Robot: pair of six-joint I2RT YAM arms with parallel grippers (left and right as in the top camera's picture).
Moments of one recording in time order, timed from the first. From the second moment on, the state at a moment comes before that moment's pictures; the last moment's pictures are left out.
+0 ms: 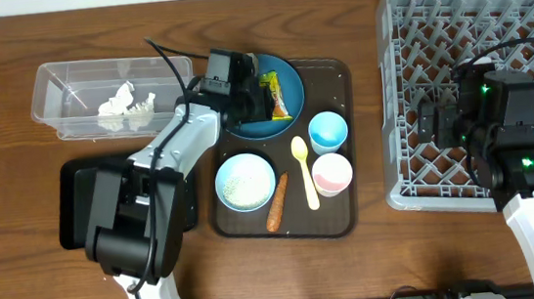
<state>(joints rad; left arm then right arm) -0.33 1.97 1.27 -0.31 0.30 -0.34 -0.02 1.12 0.92 -0.58 0.00 -0.01</state>
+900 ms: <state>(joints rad) -0.34 2.03 1.27 -0.30 0.33 -0.50 -0.02 1.12 0.92 -0.58 0.00 -0.01</state>
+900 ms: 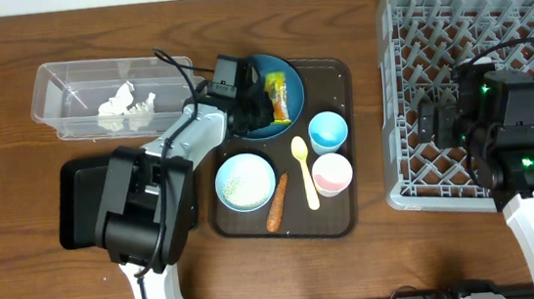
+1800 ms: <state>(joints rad) -0.05 1.49 1.27 -0.53 0.03 -0.18 -0.02 1.12 0.92 -0.58 0.00 -0.01</state>
